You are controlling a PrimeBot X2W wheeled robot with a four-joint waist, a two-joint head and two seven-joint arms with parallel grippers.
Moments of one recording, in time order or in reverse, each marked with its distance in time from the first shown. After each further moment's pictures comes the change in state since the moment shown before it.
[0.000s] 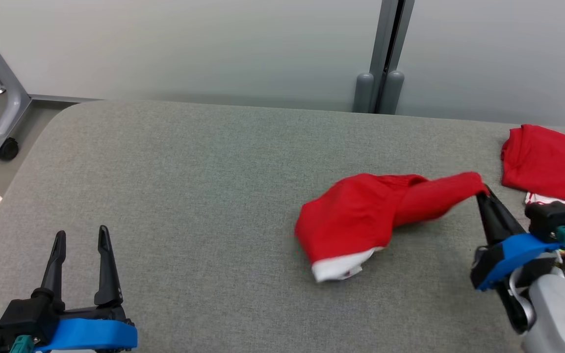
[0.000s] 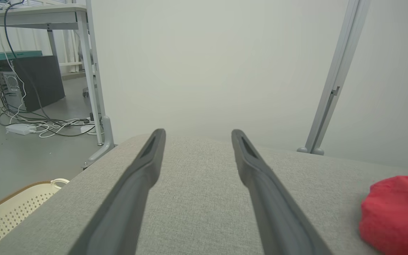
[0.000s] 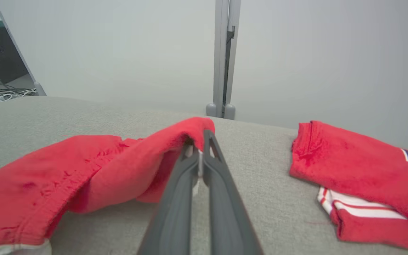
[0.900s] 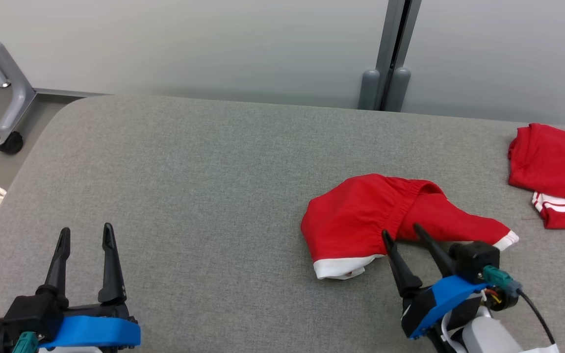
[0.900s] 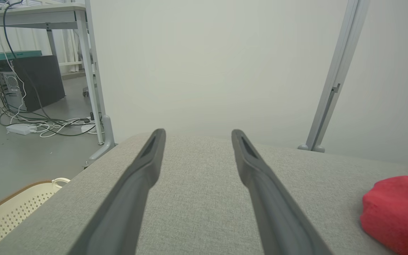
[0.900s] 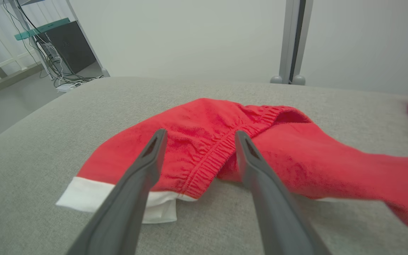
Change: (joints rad) left arm -0.006 0.007 -0.019 0.005 -0.001 0.000 -0.003; right arm 0.164 0.145 0.072 -0.210 0.008 0.000 0.106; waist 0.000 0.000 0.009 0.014
